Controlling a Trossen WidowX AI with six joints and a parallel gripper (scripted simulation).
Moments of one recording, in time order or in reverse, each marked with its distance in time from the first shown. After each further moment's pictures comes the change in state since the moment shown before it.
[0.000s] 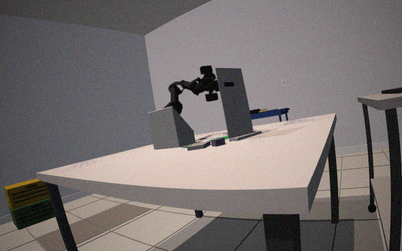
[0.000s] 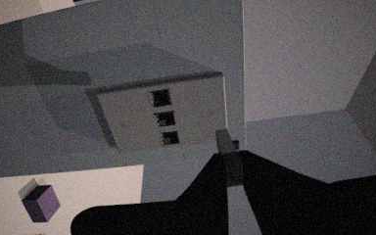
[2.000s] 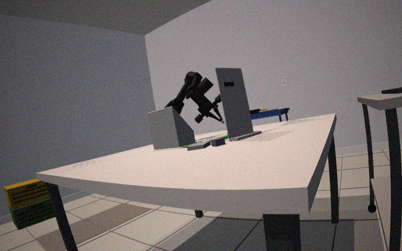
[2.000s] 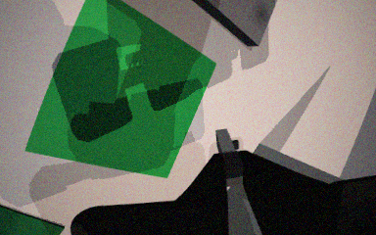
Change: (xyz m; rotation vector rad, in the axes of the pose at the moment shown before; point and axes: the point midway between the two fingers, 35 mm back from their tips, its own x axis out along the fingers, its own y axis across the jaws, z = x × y) arm -0.027 0.174 -0.004 -0.633 -0.998 0.813
